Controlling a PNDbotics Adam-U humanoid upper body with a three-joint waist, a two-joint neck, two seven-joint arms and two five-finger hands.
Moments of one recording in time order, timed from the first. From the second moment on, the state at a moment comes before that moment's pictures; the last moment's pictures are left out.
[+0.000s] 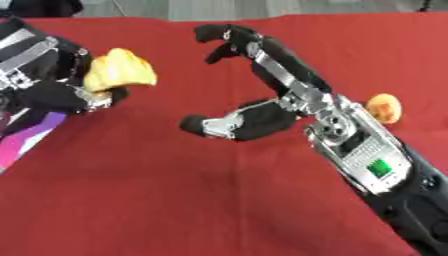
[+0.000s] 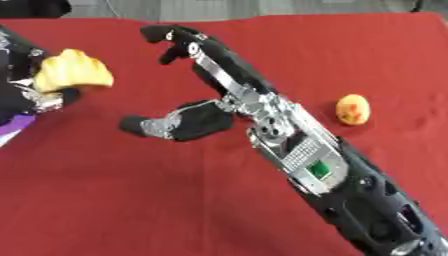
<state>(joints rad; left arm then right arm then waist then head) -0.51 0.82 -0.34 -1.84 0.26 0.47 -0.06 -0.67 -0.35 0.56 -1.91 0.26 0.22 0.06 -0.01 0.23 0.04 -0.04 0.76</state>
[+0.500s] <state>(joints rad) -0.42 0.86 -0.22 -1.76 0.24 0.42 0.08 -0.67 -0.36 0.55 -1.92 0.25 0.22 0.05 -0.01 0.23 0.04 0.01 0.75</state>
